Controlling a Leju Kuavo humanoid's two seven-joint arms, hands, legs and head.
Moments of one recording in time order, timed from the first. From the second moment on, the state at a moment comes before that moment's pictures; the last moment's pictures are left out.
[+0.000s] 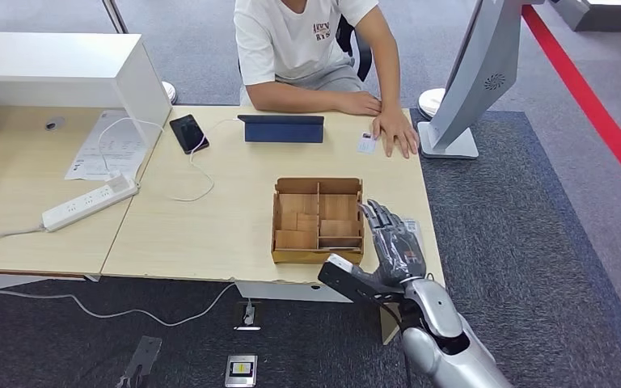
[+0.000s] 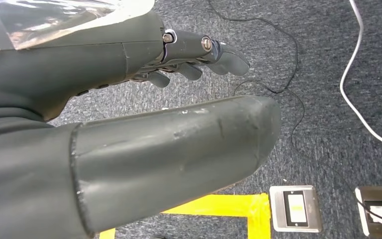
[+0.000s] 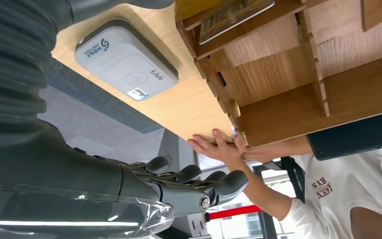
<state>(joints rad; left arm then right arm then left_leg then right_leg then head) -0.23 0.16 -0.85 -0.25 0.93 0.56 -0.21 -0.38 -0.15 0.67 -1.23 0.95 -0.09 0.19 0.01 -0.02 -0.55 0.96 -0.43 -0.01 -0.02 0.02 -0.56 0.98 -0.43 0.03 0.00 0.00</state>
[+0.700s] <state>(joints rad) -0.25 0.16 -0.85 -0.25 0.92 0.55 -0.19 -0.52 -0.03 0.71 -1.00 0.91 -0.13 0.00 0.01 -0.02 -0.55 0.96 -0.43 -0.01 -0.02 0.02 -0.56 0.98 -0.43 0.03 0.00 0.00</state>
